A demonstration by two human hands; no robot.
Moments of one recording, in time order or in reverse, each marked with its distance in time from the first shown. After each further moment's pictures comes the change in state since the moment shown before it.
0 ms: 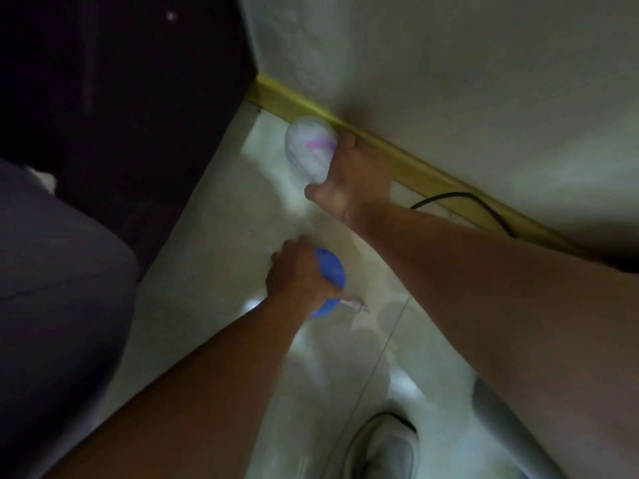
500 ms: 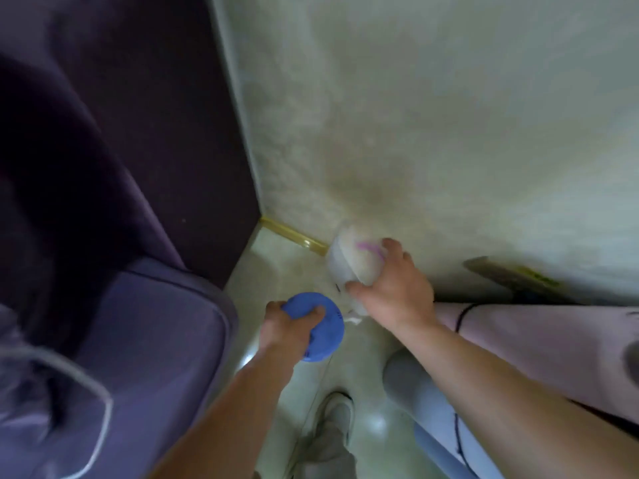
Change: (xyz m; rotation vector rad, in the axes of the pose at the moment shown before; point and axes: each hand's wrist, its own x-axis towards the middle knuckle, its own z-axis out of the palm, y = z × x) left_hand -0.289 0.093 -0.199 -0.834 -0.006 -0.175; right_hand -0.235 -0.047 -0.343 0.142 0.026 0.302
